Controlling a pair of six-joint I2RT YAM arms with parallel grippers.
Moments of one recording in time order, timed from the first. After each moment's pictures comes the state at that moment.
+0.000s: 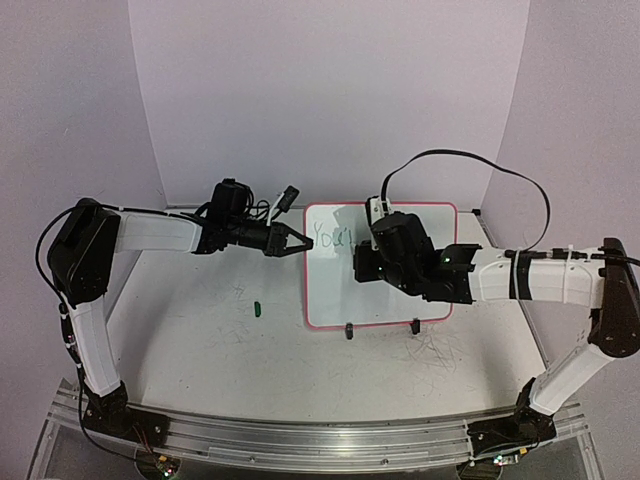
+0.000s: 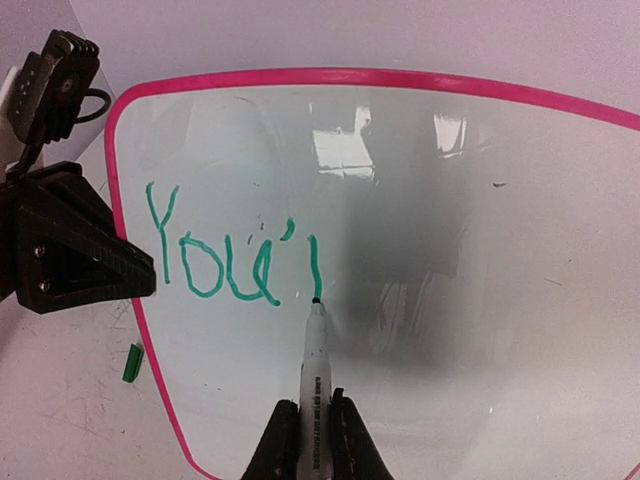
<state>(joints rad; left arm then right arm) -0.57 1.90 1.29 0.18 0.87 -0.21 0.95 1.57 1.11 -0.09 0.51 0.44</state>
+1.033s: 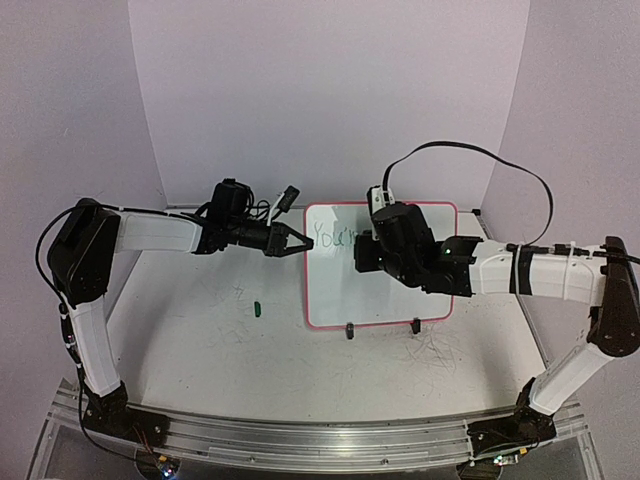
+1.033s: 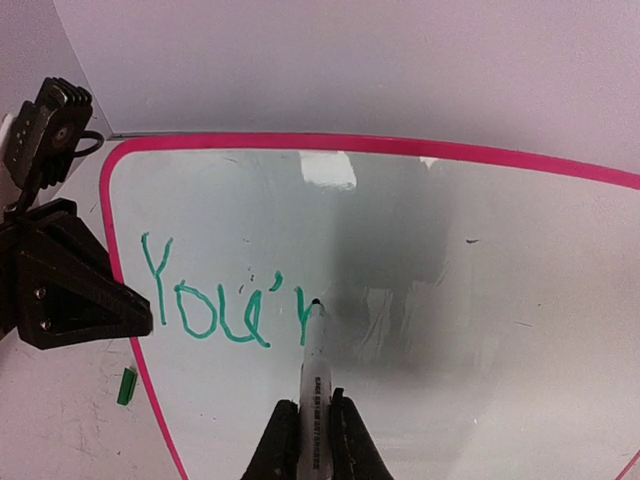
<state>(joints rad) -0.57 1.90 1.29 0.18 0.87 -0.21 0.94 1.57 1.16 -0.10 0.55 0.41</state>
